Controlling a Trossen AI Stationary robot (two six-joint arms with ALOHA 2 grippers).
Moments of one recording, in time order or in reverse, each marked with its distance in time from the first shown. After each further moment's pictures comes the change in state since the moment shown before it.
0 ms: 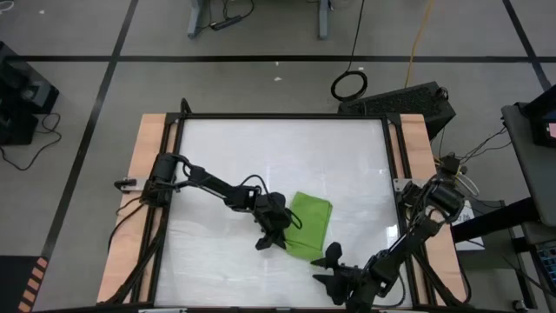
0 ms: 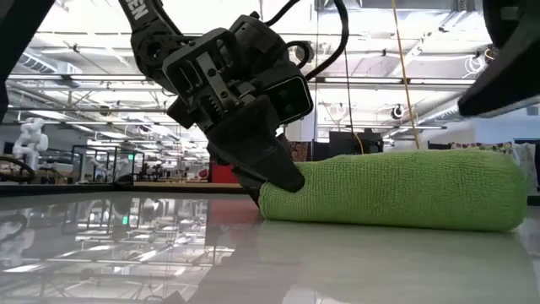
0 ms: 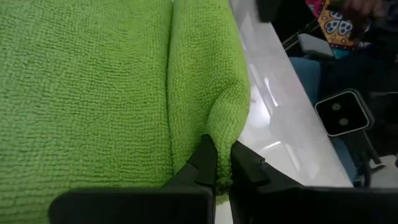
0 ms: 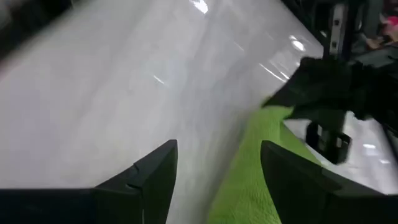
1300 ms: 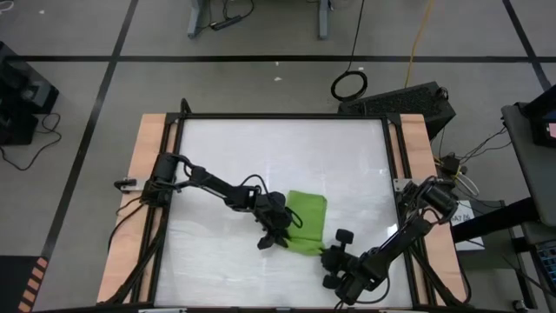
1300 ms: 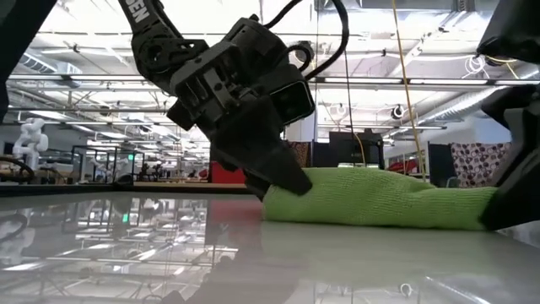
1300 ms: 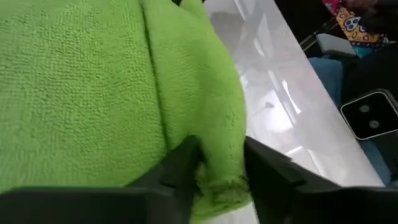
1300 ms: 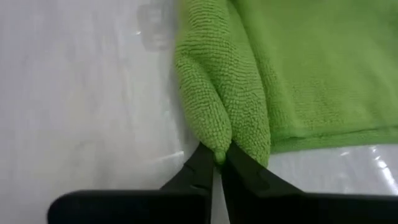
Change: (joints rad) left arm 0.006 0.001 -0.004 0.035 -0.070 0.063; right arm -0.066 0.036 0.042 -0.436 -0.160 0.894
